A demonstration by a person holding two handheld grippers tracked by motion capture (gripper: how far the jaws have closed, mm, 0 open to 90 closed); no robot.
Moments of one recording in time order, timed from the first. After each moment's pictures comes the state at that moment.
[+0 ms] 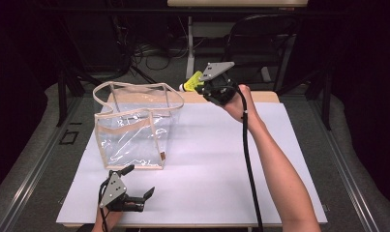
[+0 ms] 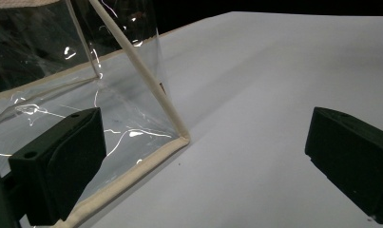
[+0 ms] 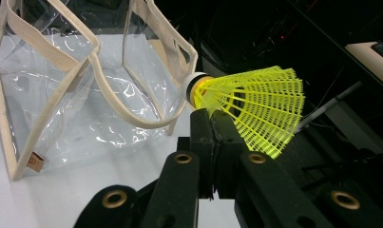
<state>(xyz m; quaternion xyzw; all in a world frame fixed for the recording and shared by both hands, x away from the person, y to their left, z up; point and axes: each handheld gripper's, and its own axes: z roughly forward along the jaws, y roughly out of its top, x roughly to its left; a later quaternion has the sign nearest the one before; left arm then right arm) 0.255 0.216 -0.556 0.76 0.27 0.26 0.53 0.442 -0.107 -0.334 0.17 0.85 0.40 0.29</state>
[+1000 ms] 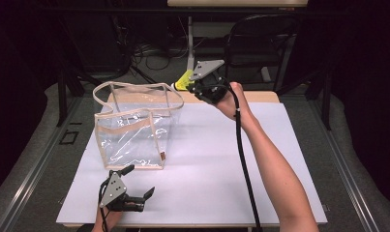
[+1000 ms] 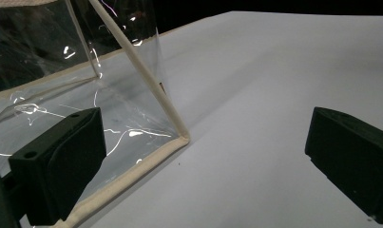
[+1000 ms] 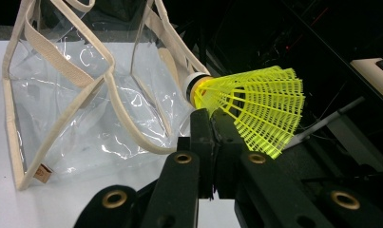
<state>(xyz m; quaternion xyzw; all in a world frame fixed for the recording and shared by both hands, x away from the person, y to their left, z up) 0.255 0.216 -0.556 0.76 0.27 0.26 0.53 0.439 -0.085 -0.325 0.15 0.86 0.40 0.29</state>
